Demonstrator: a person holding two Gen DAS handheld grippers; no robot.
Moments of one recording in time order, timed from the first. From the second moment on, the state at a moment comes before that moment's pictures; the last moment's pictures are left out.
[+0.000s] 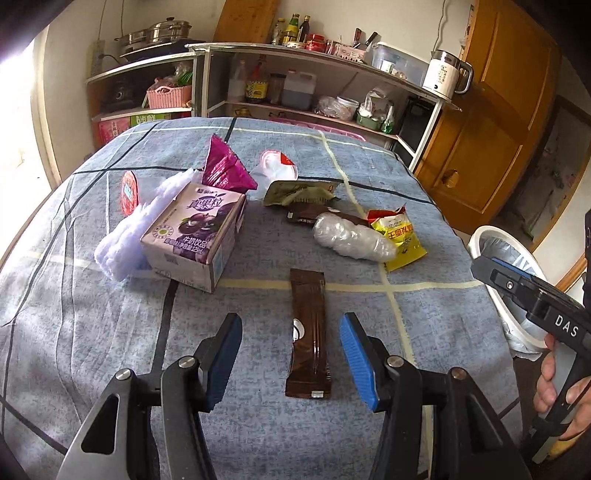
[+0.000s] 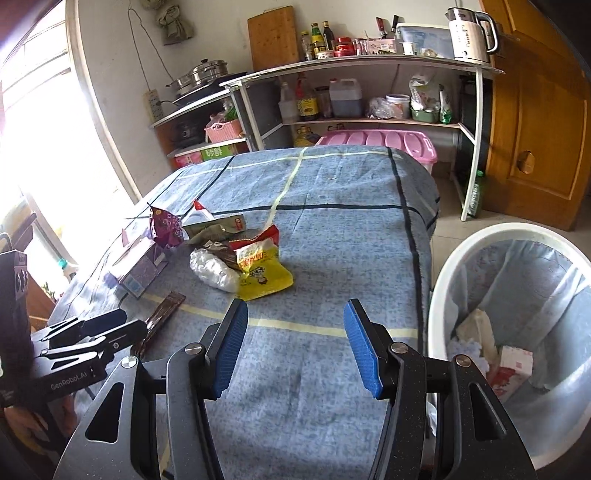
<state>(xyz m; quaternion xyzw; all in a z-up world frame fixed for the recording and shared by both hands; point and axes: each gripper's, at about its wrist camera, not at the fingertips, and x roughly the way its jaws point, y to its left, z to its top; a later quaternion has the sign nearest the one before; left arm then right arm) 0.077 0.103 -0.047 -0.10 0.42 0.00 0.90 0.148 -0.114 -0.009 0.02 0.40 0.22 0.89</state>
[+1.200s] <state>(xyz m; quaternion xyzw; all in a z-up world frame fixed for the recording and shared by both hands) 0.094 0.108 -0.061 -0.08 0.43 -0.02 0.90 0.208 -0.064 -0.040 0.01 0.44 0.26 0.86</state>
